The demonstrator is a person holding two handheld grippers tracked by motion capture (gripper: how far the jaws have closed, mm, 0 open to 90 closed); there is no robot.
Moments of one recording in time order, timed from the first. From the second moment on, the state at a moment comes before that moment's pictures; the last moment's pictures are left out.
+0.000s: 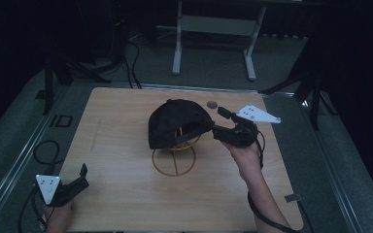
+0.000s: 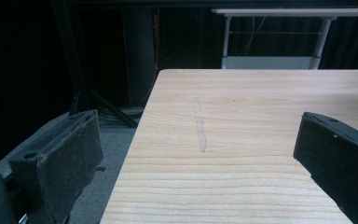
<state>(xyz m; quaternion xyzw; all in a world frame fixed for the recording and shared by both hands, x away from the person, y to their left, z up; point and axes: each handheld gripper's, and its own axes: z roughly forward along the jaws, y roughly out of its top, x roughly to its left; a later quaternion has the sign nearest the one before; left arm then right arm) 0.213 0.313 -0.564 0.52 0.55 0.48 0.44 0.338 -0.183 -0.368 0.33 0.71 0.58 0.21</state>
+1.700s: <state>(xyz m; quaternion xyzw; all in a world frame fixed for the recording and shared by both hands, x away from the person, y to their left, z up) 0.212 0.312 -0.565 0.52 0.55 0.48 0.44 0.303 -0.369 -0.523 0.48 0.69 0.47 0.28</state>
